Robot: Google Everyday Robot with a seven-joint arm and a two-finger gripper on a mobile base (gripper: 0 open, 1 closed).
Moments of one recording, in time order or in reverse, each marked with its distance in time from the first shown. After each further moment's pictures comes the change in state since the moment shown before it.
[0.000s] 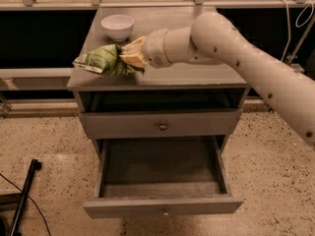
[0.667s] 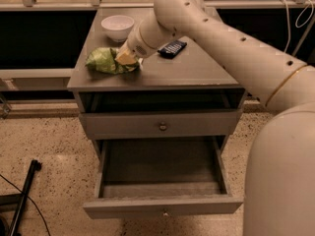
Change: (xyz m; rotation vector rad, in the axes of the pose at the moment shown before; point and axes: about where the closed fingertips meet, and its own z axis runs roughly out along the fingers) arm 0.033 -0.026 0.048 -0.048 0.374 0.000
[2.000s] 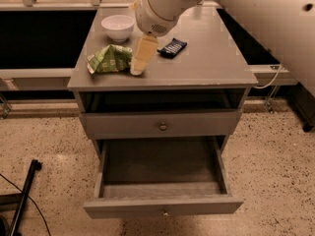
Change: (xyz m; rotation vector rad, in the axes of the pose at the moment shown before) arm -0.030 0.035 -0.132 0.062 0.184 -0.396
